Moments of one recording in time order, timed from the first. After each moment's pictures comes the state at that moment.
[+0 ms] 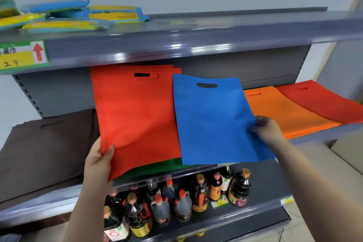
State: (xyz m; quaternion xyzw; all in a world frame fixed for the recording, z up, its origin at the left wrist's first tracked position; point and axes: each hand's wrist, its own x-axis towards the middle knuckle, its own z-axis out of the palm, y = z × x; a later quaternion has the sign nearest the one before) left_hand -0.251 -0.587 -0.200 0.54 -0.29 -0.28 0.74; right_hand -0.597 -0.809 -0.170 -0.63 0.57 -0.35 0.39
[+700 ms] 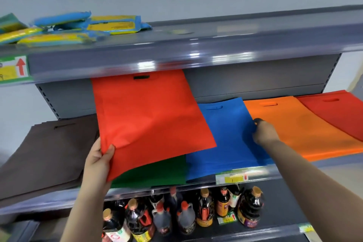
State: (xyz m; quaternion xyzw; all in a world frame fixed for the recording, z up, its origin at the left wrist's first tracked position) left_hand -0.263 -0.615 -0.186 0.54 -0.28 -0.25 0.76; right_hand -0.580 -0.895 -0.179 -0.74 0.63 -0.14 0.18
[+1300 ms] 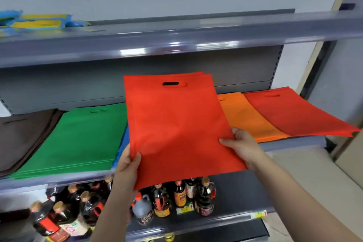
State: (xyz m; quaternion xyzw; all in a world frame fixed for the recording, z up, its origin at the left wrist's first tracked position) left_hand -0.508 -0.684 -0.204 0.54 -0.27 -0.32 0.73; right_hand -0.734 -0.841 -0.160 -0.58 0.38 -0.32 0.64
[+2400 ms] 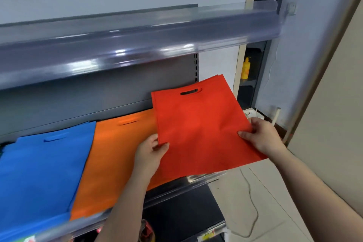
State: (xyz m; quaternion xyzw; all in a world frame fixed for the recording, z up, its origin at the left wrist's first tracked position) left_hand -0.743 -0.977 -0.180 0.66 -0.46 -0.30 0.51; right_hand -1.009 -1.071 -0.155 -0.68 0.60 -0.32 0.28
